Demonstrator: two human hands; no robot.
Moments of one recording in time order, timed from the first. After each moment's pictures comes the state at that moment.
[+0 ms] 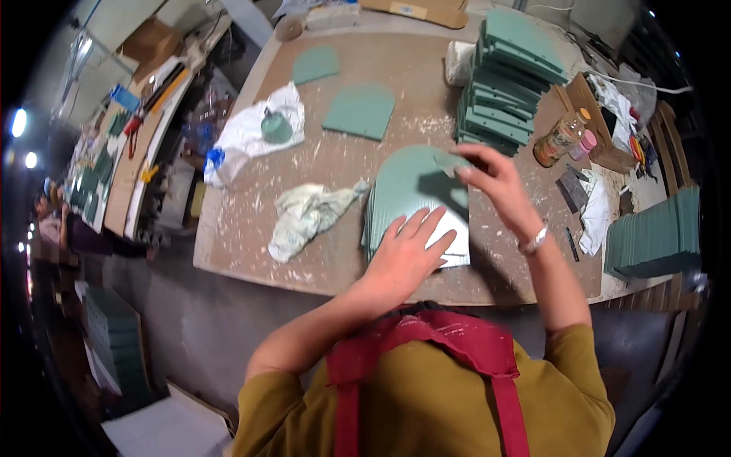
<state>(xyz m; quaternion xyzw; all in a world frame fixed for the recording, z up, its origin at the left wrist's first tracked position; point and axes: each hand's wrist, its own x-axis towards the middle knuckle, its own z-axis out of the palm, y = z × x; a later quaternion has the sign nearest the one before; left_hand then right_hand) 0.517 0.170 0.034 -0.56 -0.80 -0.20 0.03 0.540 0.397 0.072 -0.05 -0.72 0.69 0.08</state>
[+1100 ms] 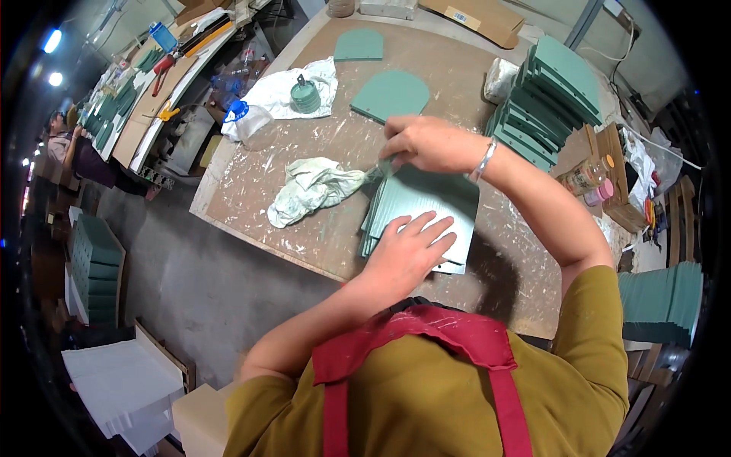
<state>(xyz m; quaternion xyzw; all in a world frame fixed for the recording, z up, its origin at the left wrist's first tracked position) 0.535 0.181 0.023 -0.49 -0.84 -0.22 0.09 0.407 0.356 0.090 0.41 -0.89 0.22 -0.04</state>
